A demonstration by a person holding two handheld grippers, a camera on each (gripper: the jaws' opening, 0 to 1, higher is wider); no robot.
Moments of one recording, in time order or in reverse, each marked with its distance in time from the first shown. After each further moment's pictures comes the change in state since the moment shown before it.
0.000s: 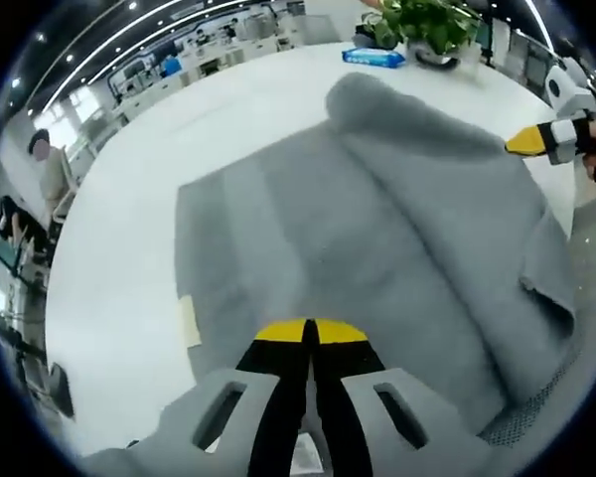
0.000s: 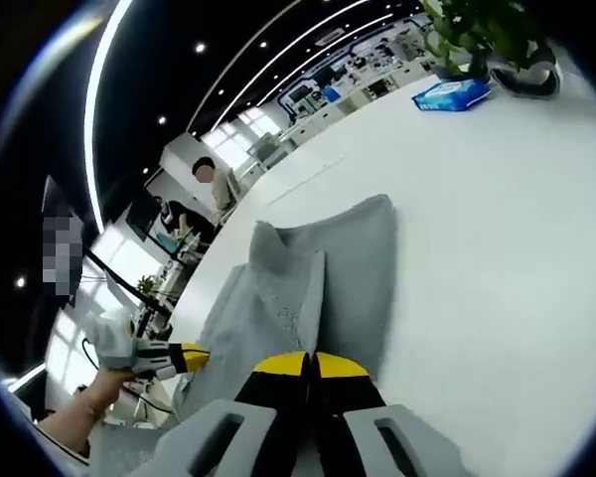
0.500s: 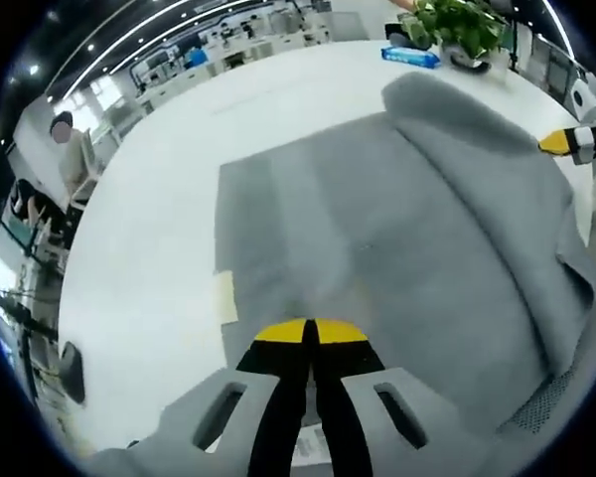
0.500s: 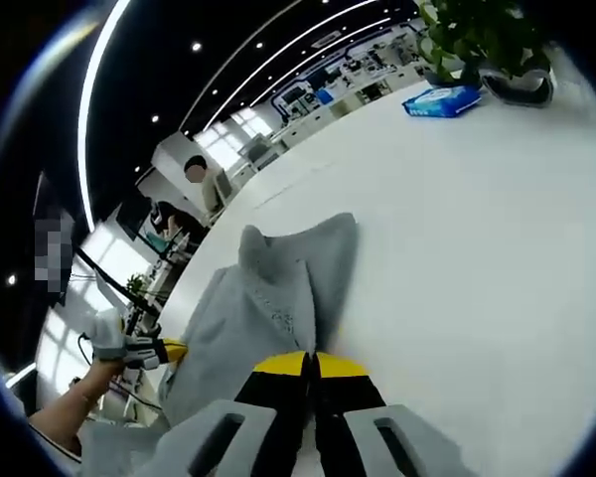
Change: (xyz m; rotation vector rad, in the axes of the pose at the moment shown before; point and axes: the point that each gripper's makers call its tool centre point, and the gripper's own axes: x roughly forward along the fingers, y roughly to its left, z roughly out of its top) left arm -0.007 0.056 -0.022 -0.078 0.025 0.078; right arm -0.007 -0.015 0.002 -0.014 -0.003 -0.058
